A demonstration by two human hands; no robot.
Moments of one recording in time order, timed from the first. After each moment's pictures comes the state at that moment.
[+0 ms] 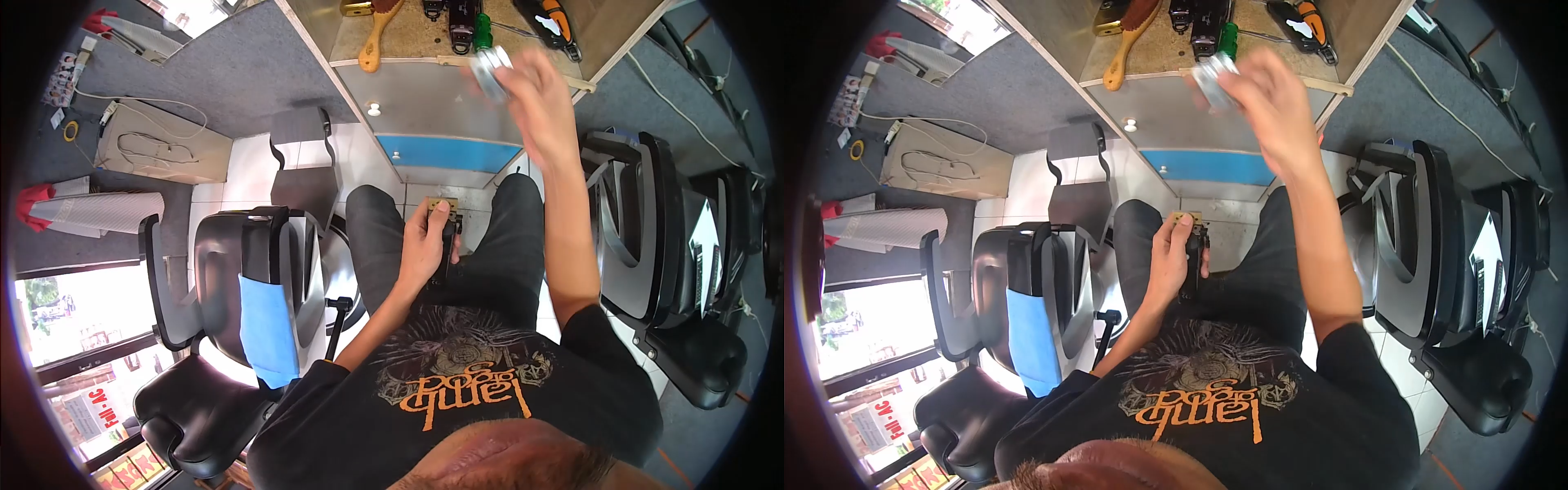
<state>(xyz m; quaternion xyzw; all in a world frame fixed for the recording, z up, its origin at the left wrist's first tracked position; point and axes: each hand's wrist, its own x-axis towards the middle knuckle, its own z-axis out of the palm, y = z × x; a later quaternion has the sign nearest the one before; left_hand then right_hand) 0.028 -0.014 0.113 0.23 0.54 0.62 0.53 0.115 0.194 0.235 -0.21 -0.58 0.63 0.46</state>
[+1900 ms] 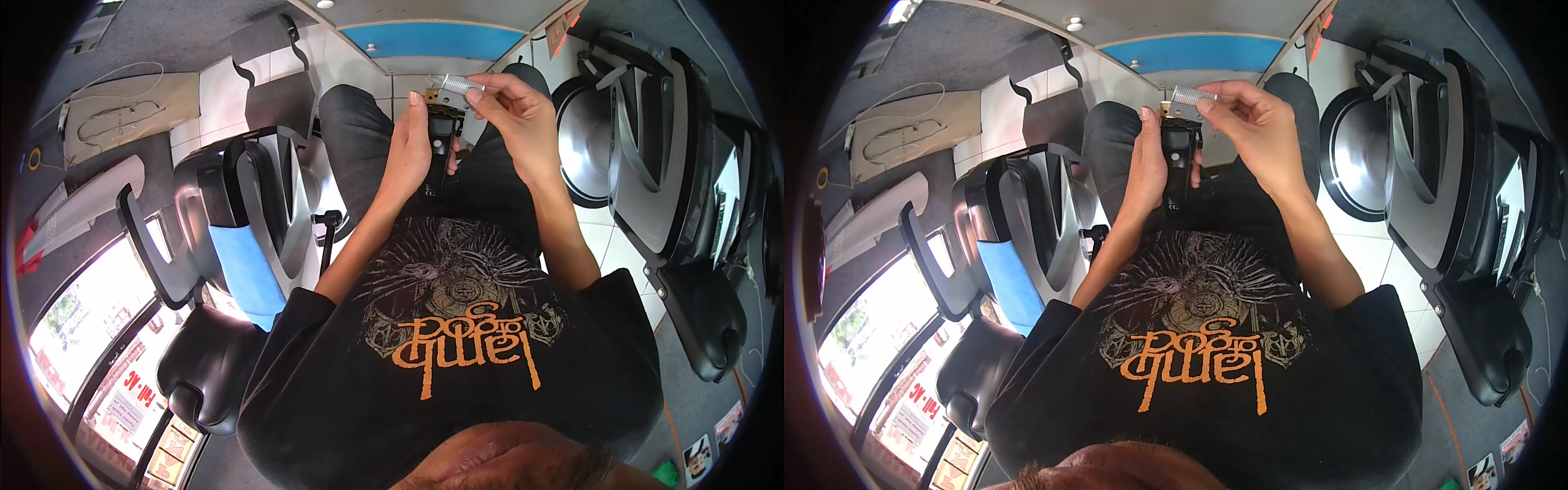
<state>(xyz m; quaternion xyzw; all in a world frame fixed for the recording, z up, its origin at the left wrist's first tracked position) 0.030 -0.004 0.086 0.25 0.59 0.51 0.57 0.179 0.089 0.109 -0.39 -0.51 0.68 0.34</state>
